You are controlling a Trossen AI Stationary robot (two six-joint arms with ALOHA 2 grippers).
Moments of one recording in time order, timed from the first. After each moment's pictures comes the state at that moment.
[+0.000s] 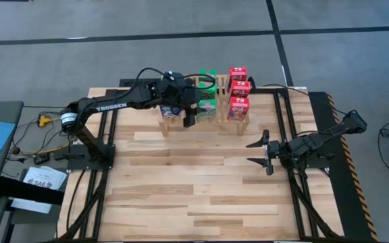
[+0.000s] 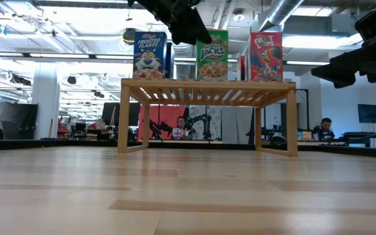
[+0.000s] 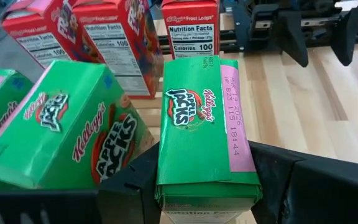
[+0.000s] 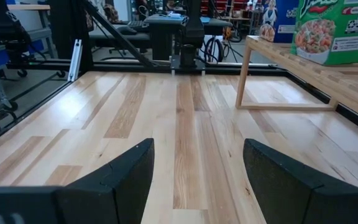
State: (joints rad) left arm 0.32 1.64 1.50 -0.34 0.07 0.25; right arm 0.39 0.20 0.01 0.07 0.42 0.03
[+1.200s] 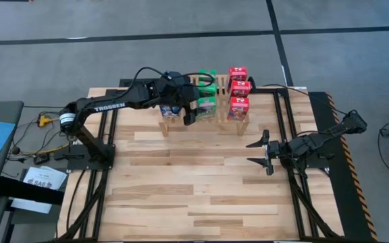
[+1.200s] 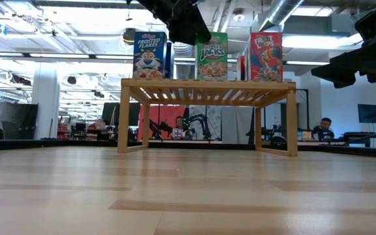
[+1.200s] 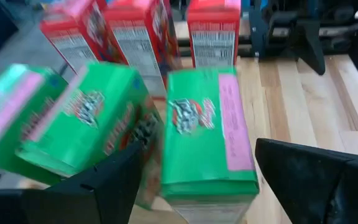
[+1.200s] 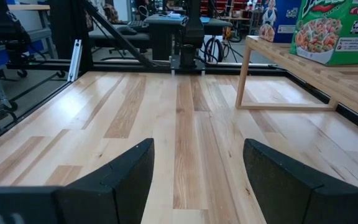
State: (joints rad) left arm 0.32 1.62 1.50 -0.33 0.01 0.22; right arm 0.39 0.20 0.01 0.07 0.42 0.03
